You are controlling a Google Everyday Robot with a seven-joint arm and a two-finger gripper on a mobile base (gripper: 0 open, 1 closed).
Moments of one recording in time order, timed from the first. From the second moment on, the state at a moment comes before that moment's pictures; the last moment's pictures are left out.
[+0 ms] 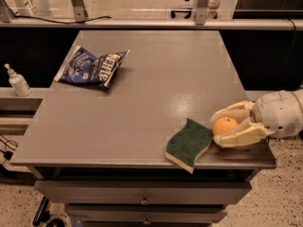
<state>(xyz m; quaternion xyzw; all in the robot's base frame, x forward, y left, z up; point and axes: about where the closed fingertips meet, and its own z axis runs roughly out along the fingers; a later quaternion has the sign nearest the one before) 0.431 -0.165 0.853 -0.55 0.64 0.38 0.39</state>
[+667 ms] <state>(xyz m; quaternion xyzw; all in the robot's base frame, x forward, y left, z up) 0.422 -0.159 0.848 -0.55 0.63 0.39 0.39</state>
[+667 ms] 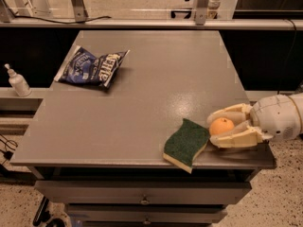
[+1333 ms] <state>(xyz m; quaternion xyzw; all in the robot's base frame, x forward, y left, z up) 0.421 -0.158 0.844 -0.55 0.63 0.39 0.39</state>
